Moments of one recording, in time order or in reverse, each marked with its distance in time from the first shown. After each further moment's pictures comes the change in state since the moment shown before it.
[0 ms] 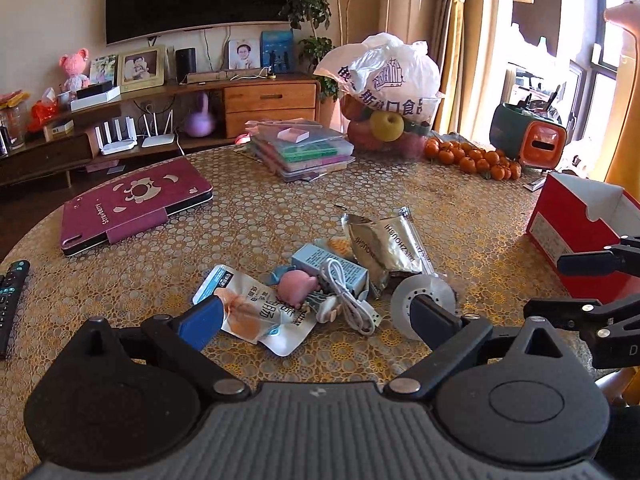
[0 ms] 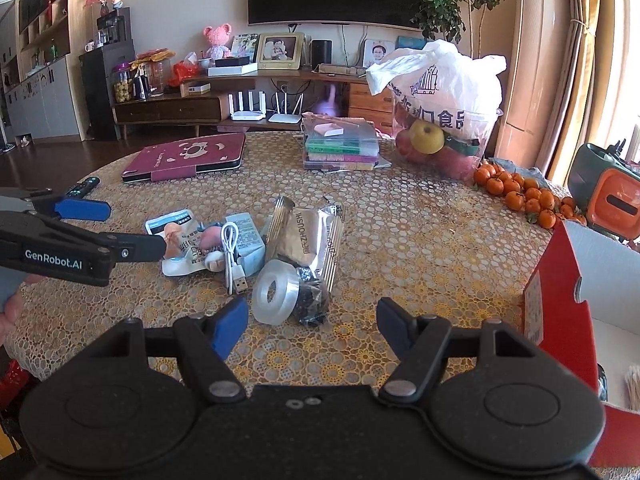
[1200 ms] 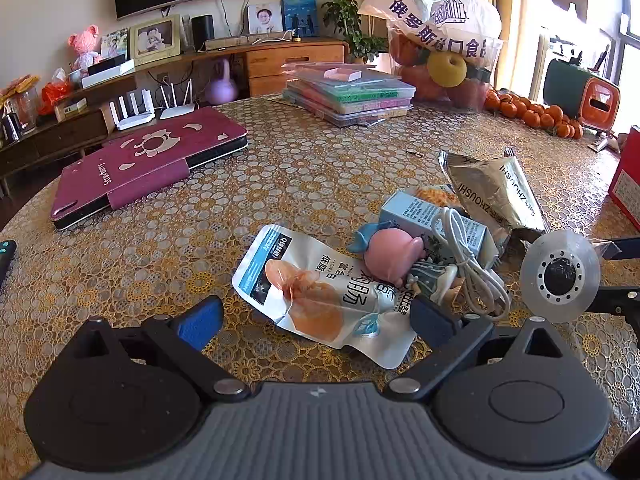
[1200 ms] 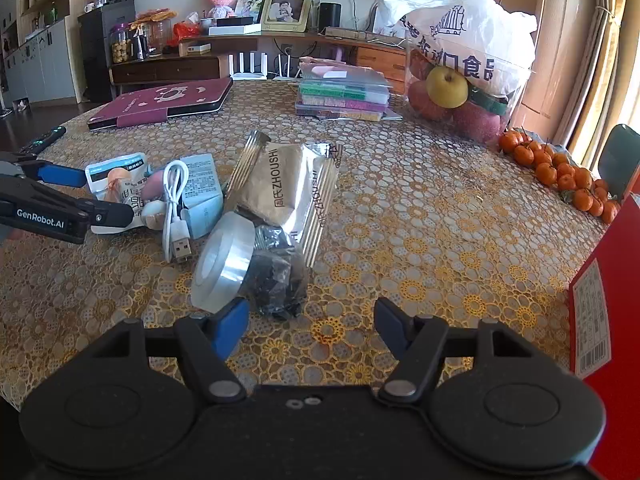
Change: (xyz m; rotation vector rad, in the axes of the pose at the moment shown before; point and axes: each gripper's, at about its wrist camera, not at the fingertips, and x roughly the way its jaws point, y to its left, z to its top) left arm 0.093 0.047 -0.023 0.013 0.088 0.075; right arm 0.091 -0.014 -0.016 -0.063 0.077 0.000
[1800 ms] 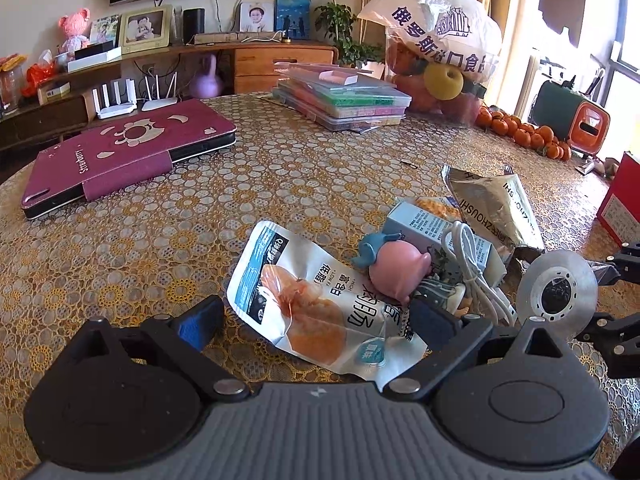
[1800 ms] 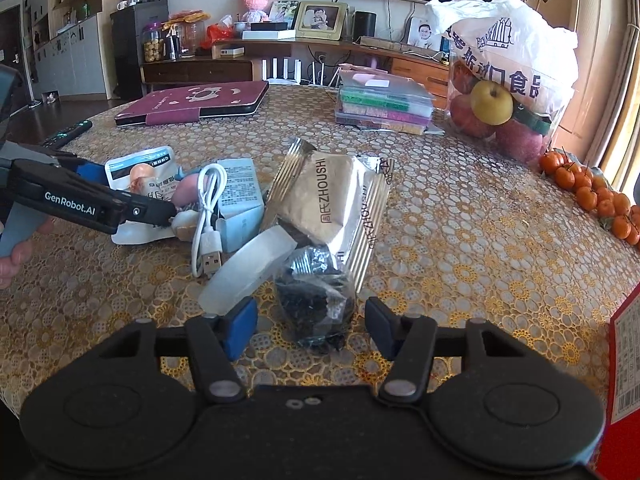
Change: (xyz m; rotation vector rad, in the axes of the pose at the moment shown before) left arm 0.017 0.015 0.001 -0.054 -0.020 -0.096; right arm 0.019 0.011 0.007 -0.043 -0.022 0.091
